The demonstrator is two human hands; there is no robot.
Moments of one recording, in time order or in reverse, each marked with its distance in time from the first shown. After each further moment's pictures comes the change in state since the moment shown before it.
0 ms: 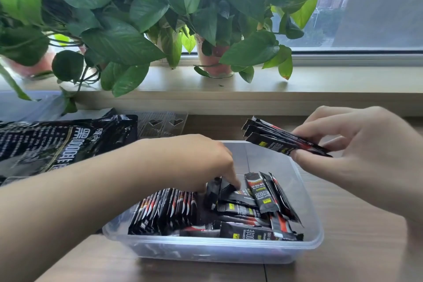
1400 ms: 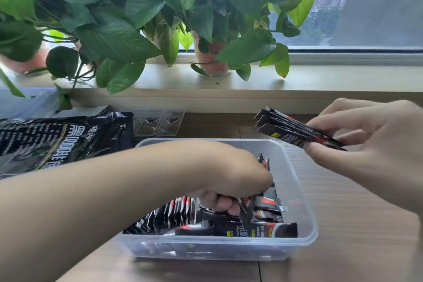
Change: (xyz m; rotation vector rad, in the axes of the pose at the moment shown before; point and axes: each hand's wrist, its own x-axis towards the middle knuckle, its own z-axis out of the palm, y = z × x) left_hand 0.013 0.063 -0.038 -1.060 -0.265 -0.572; right_hand -0.005 0.014 -0.010 0.009 0.099 -0.080
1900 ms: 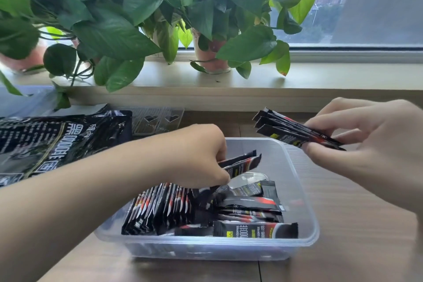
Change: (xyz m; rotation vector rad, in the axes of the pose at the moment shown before) left_hand -0.002 -0.044 -0.029 0.445 0.426 0.262; right_hand 0.001 0.002 0.002 -0.012 -0.009 0.012
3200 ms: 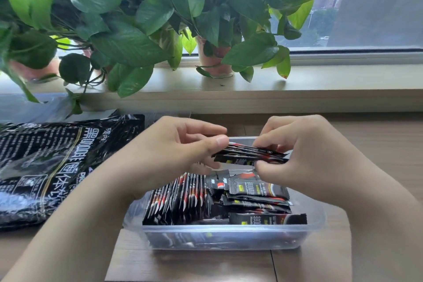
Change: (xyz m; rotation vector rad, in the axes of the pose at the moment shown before) left_hand -0.049 -0.032 0.003 -1.039 0.228 0.051; right_hand 0.008 -0.040 0.050 -0.024 -0.209 -0.030
